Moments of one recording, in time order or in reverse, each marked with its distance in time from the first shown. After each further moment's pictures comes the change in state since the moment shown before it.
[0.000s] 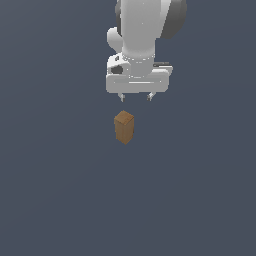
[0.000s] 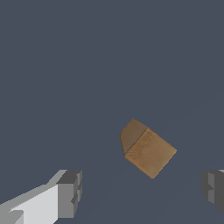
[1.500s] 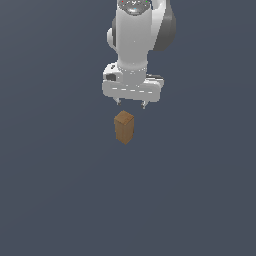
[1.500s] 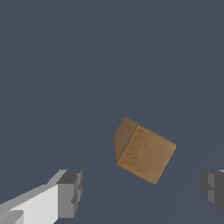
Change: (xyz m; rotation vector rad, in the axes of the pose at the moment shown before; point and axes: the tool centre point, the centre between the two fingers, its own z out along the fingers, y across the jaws) arm -0.006 0.019 0.034 -0.021 0.013 0.184
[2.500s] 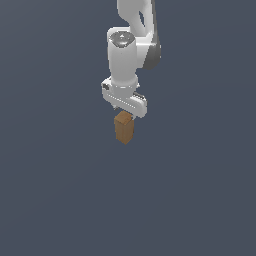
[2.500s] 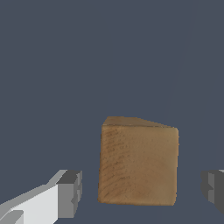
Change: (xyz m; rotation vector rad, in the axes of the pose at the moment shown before) arm -0.017 0.030 0.071 0.016 0.023 0.451
